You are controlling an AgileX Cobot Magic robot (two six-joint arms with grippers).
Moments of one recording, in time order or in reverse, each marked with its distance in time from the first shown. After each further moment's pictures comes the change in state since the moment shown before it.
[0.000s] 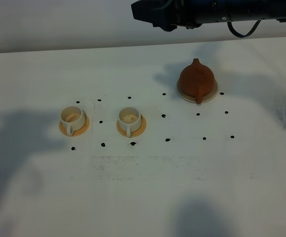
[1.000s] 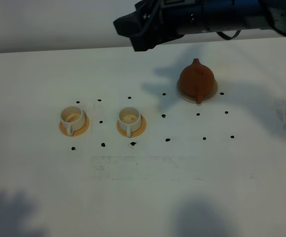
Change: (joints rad) left arm 0.000 -0.447 0.000 0.195 0.410 -0.219; right arm 0.126 0.002 -0.006 -0.169 -0.104 -0.001
